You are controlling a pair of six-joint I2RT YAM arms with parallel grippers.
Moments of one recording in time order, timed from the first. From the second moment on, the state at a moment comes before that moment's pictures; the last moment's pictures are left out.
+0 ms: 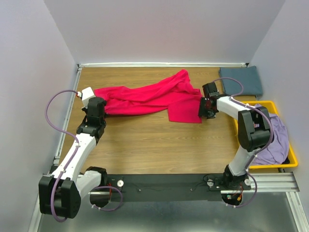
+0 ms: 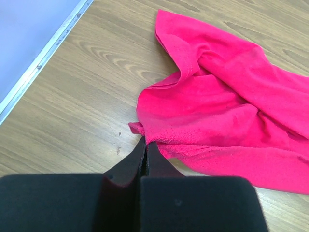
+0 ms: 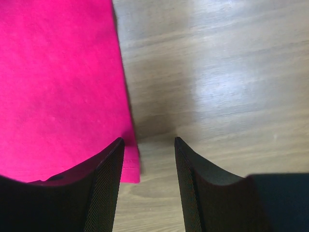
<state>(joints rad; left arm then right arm) -0.15 1.01 0.67 -0.19 -0.51 -0.41 0.22 1.79 1.11 -0.47 0.13 0.37</state>
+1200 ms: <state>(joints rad) -0.15 0.97 0.77 -0.28 -0.50 -0.44 0.40 1.68 1.14 -0.60 0.33 0.53</state>
